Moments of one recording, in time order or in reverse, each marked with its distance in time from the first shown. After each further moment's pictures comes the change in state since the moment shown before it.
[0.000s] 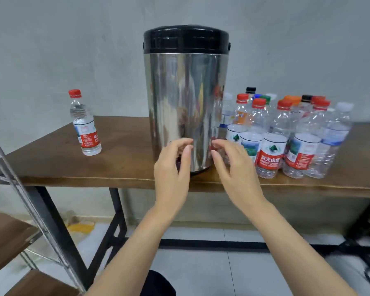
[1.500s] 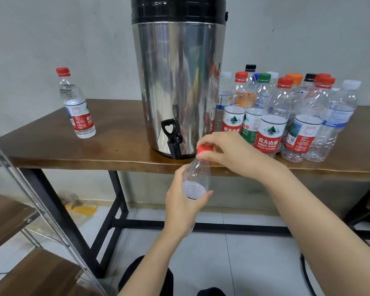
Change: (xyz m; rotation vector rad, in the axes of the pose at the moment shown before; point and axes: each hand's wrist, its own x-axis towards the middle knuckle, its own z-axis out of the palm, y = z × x) left_hand -0.090 -0.024 0.033 -0.031 -0.218 -0.473; right_hand 0.033 0.007 -0.031 -0.072 -0.670 -0.002
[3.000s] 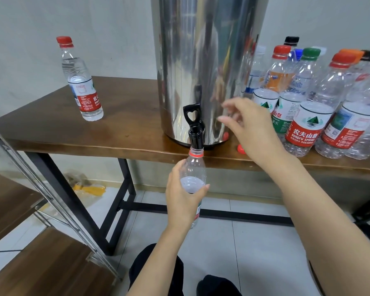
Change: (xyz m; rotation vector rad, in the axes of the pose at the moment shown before) left_hand 0.022 -0.058 -0.015 0.003 0.143 -0.139; right_hand 0.052 0.017 0.035 0.015 0.470 0.052
